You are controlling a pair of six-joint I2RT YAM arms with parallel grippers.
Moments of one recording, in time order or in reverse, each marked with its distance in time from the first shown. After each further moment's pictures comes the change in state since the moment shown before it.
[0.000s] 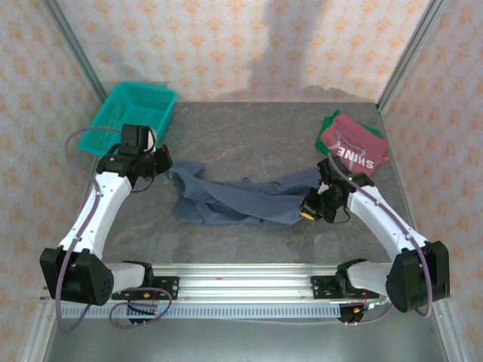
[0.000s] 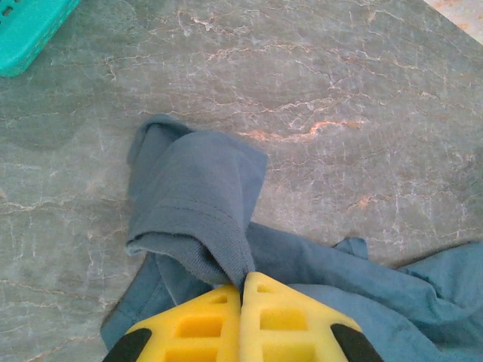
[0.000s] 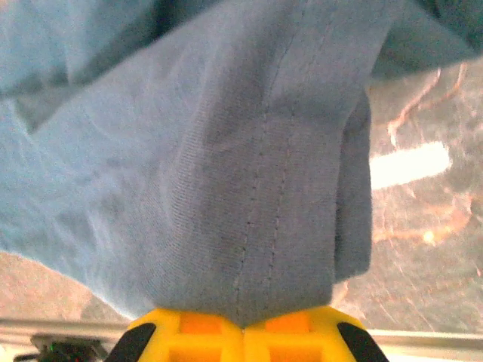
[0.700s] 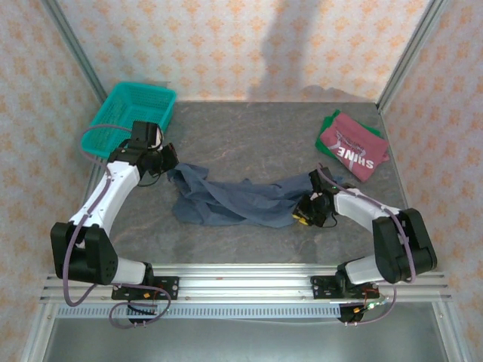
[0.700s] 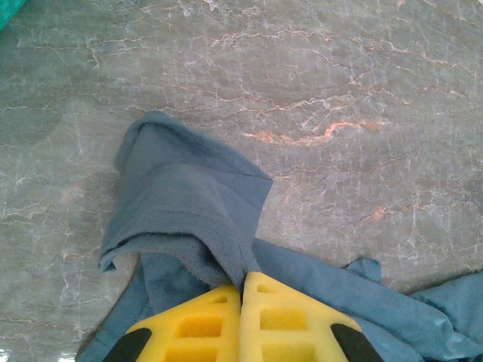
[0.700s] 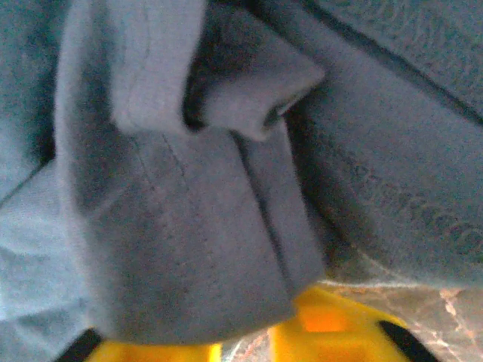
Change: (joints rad) left arm -0.009 0.140 0.000 0.084 0.010 -0.034; right arm 0.000 0.212 -0.200 0.464 0.031 0.116
